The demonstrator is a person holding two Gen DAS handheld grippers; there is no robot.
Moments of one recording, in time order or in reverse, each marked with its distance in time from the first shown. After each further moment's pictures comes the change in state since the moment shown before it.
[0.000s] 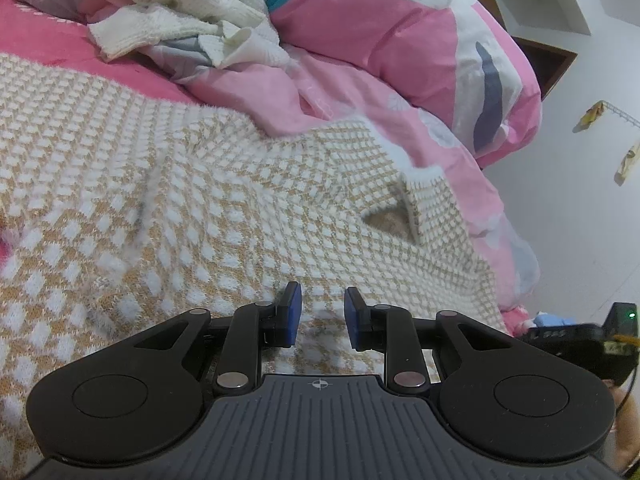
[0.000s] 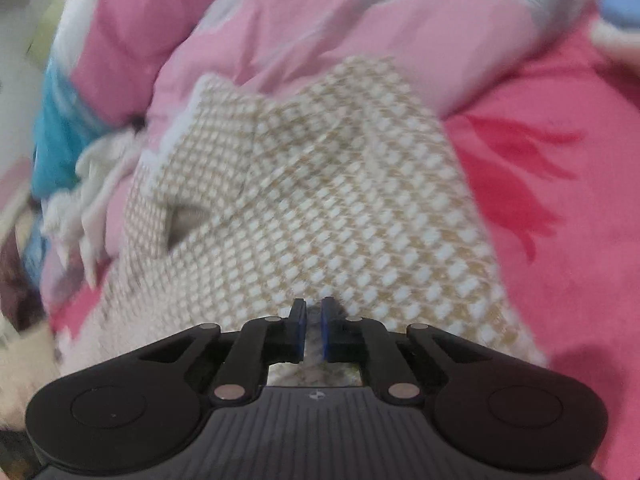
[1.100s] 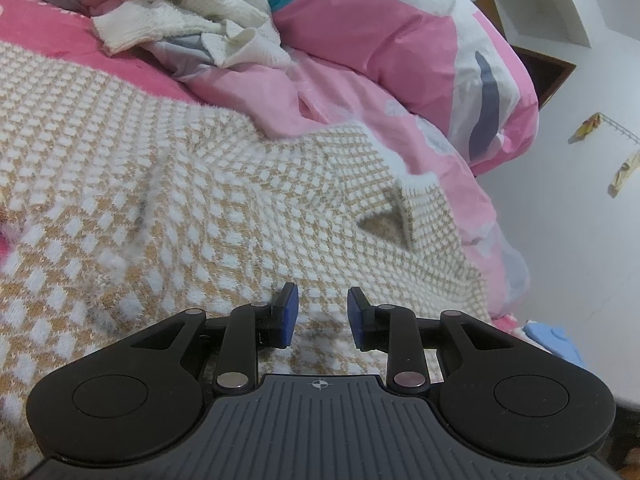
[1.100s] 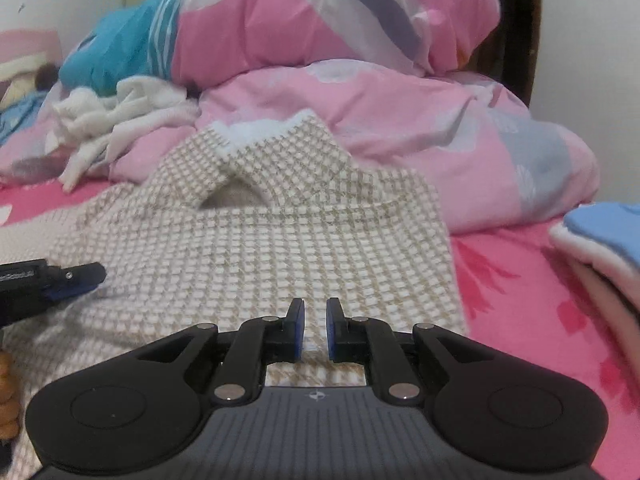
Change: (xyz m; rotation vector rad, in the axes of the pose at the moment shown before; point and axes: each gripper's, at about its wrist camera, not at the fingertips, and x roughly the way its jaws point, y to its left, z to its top) left arm -0.003 0.004 0.002 -0.035 -0.004 -0.027; right arm -0.049 0.090 -0.102 -0.532 -0.254 -0.299
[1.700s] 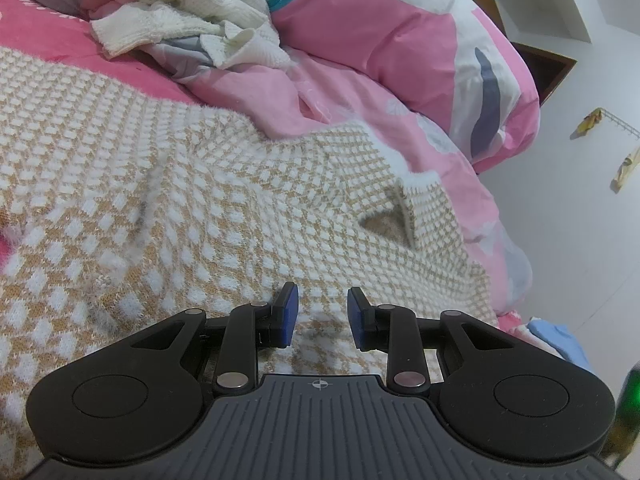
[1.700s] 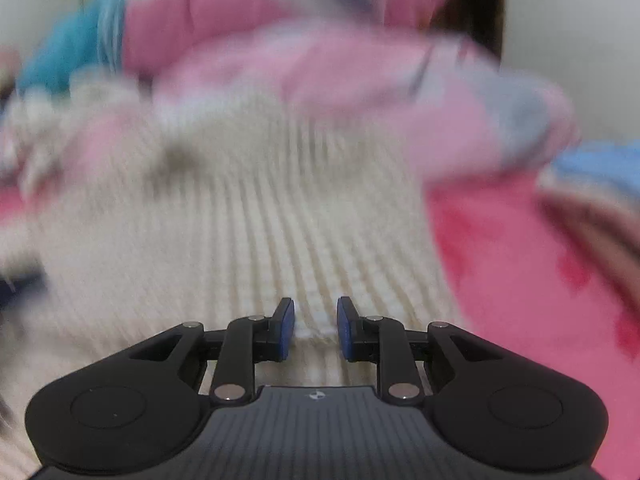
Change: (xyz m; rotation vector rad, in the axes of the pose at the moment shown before) left arm 0.000 -0.001 0.000 0.016 0.001 0.013; right arm 0.028 -0.025 -0.011 0.065 0.014 -0.049
